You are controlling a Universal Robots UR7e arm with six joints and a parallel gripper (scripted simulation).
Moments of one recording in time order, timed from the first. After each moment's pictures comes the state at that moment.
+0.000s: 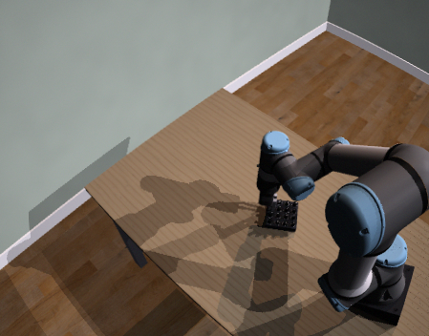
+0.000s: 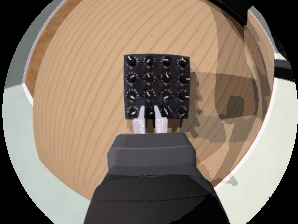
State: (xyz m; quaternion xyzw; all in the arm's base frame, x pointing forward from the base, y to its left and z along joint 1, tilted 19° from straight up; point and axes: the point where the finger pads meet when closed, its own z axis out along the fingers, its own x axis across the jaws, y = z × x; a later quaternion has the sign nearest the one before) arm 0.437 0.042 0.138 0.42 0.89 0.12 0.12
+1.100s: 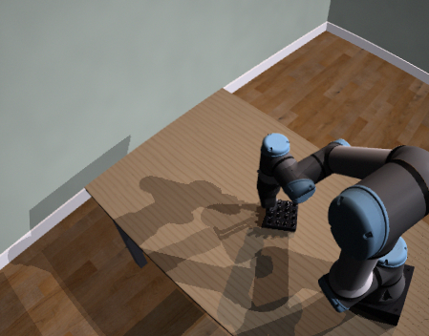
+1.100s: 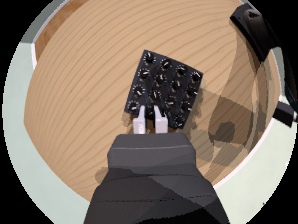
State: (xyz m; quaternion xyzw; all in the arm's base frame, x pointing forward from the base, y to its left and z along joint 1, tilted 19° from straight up) arm 0.437 0.042 0.138 0.27 0.95 0.09 0.14
